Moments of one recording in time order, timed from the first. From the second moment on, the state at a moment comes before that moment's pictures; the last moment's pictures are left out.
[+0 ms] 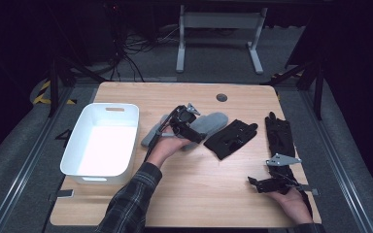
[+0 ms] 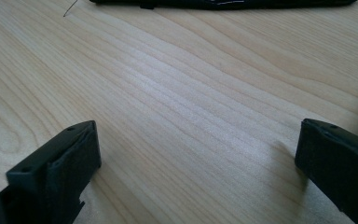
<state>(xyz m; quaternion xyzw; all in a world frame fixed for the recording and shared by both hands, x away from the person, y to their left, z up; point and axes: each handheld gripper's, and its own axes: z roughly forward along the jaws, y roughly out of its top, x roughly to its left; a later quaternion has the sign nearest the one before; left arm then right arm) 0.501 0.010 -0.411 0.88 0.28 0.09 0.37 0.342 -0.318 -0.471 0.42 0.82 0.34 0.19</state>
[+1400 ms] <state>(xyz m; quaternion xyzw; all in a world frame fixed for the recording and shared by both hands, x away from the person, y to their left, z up) 0.525 -0.011 -0.450 0.91 0.29 0.09 0.29 0.342 -0.318 -0.471 0.41 0.83 0.34 0.19</state>
